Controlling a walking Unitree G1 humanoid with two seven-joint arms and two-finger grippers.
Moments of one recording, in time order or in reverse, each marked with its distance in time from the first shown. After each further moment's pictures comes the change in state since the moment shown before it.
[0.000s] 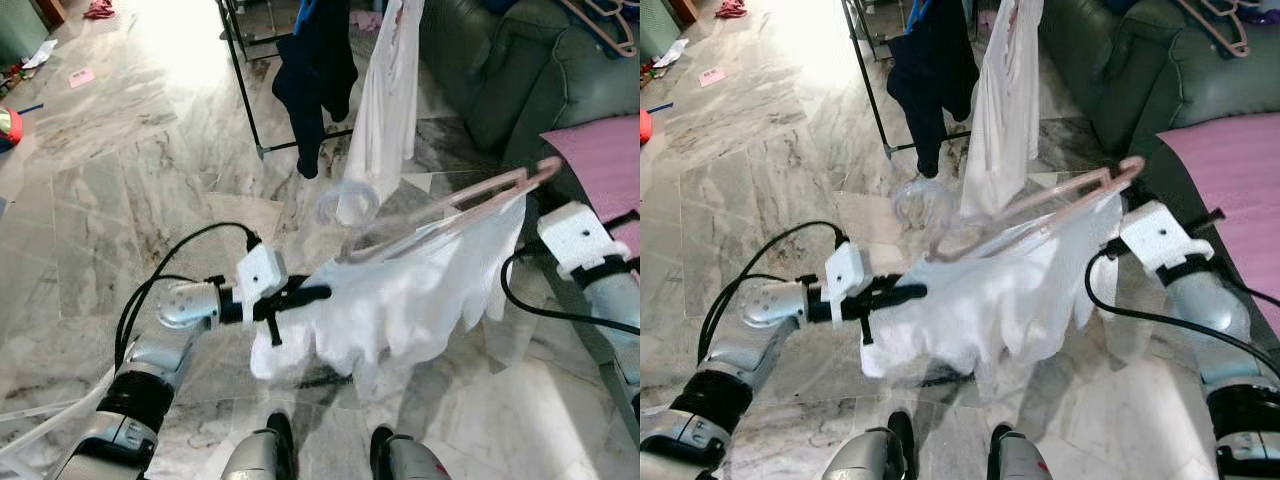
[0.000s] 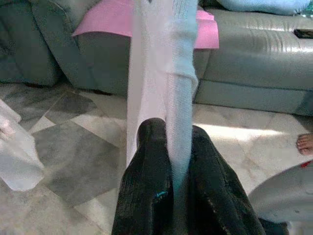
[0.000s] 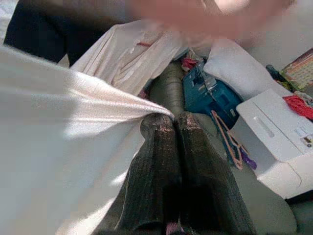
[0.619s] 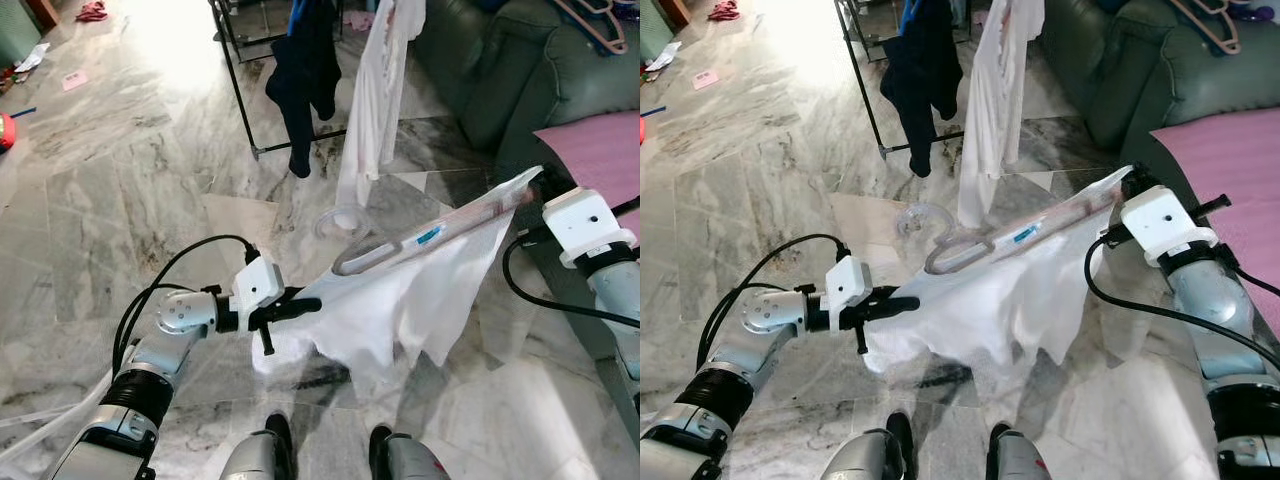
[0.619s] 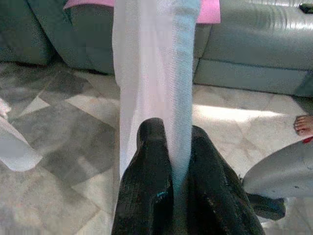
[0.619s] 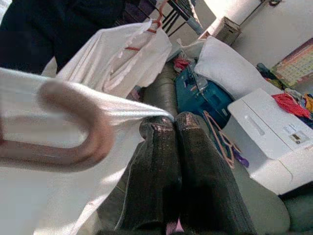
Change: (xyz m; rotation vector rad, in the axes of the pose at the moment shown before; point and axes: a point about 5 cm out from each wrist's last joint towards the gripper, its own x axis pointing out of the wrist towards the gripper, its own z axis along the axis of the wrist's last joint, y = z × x) left arm -0.006 0.003 -0.023 -0.020 0.090 0.031; right arm 0.003 -0.008 0.014 0.017 -0.010 -0.014
